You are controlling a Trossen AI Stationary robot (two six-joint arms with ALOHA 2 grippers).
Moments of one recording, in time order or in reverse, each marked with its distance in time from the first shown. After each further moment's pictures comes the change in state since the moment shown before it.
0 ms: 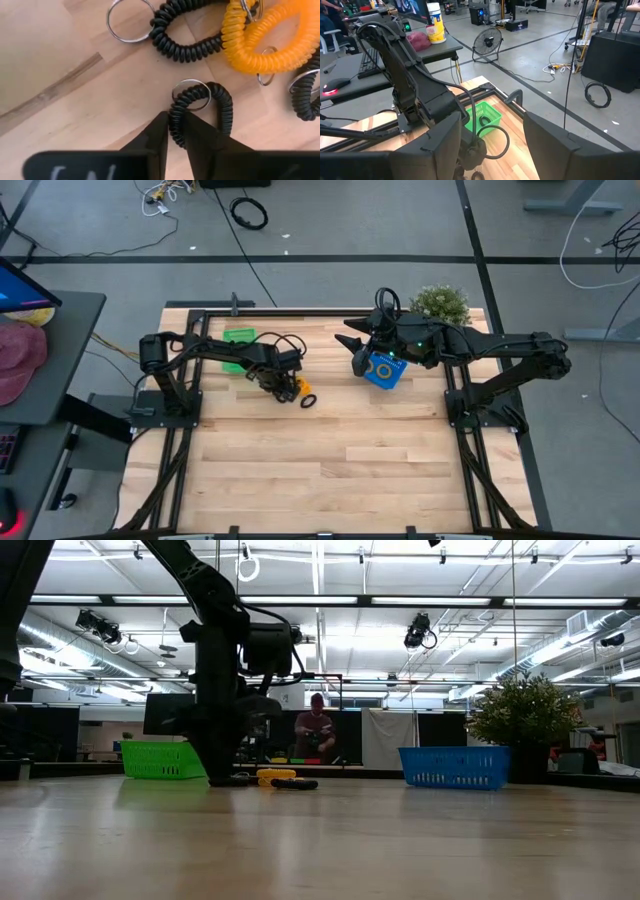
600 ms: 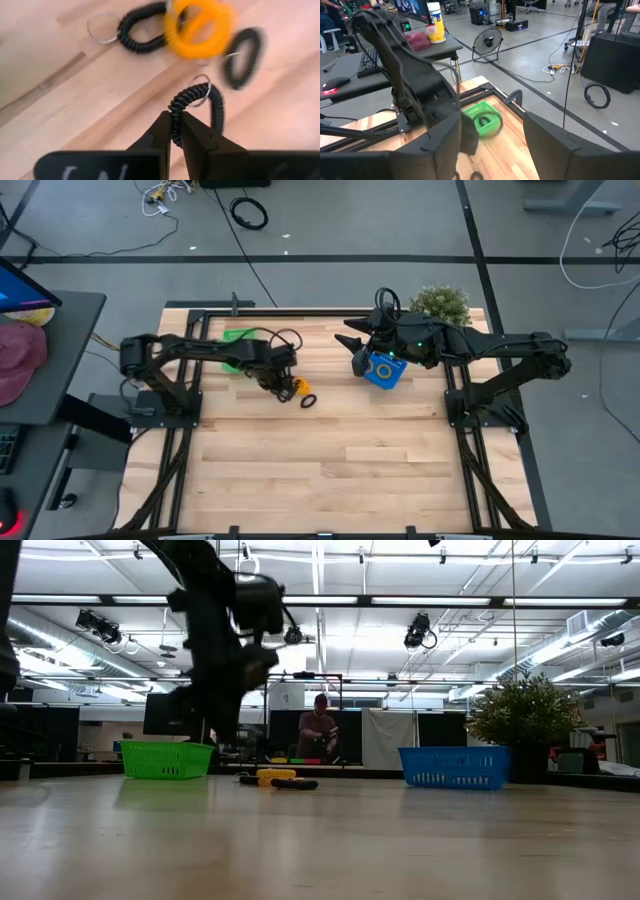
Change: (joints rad) left arm -0.013 -0.171 0.000 -0.032 0.040 0.026; right arm 0.000 0.000 0.000 -0.001 0.000 -0.007
